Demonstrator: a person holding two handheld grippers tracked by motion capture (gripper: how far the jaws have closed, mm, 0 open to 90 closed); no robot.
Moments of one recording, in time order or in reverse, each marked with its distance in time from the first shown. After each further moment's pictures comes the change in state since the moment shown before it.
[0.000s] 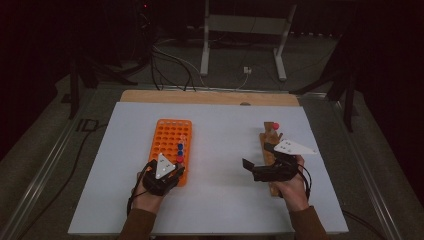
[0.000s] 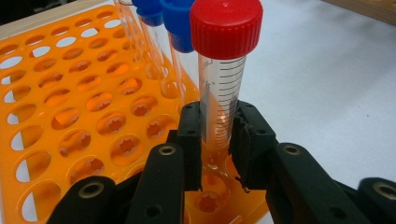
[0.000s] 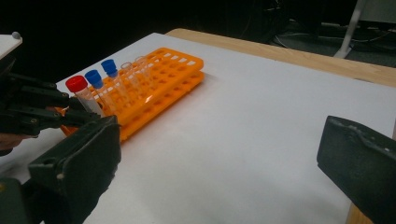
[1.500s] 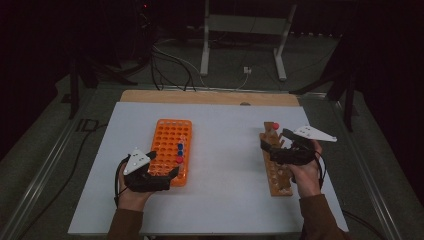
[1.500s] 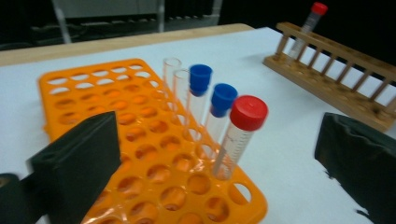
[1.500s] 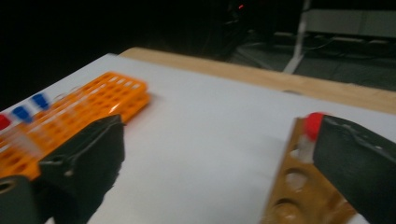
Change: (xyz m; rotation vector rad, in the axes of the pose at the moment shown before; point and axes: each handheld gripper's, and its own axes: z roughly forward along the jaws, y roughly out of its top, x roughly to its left) left arm 0.030 0.007 -0.045 -0.214 -0.060 -0.188; right arm -0.053 0.020 -0.013 -0.057 -0.148 0.052
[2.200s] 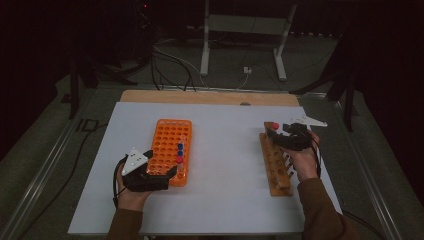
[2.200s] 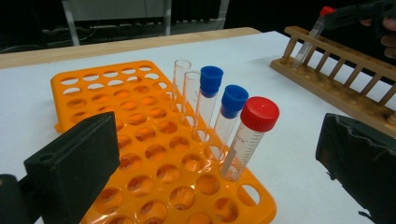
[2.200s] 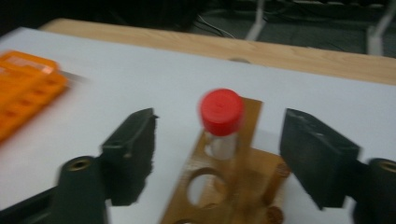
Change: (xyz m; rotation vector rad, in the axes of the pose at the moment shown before) left arm 0.003 -0.003 0.001 -0.001 0.019 -0.008; right arm -0.055 -0.011 0.053 0.148 -0.152 0.037
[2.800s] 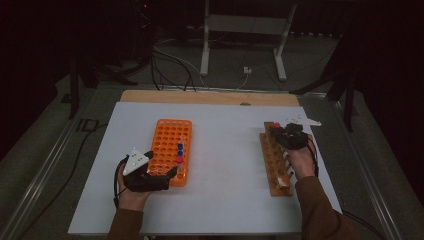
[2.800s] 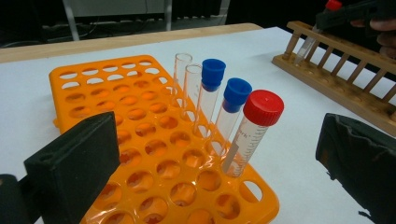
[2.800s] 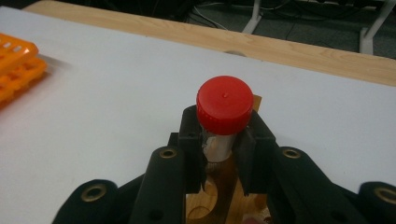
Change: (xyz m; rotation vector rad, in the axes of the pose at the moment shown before) left arm 0.000 -0.002 0.003 0.014 -0.001 0.001; right arm 0.000 -0.003 0.010 0.010 -0.012 -0.040
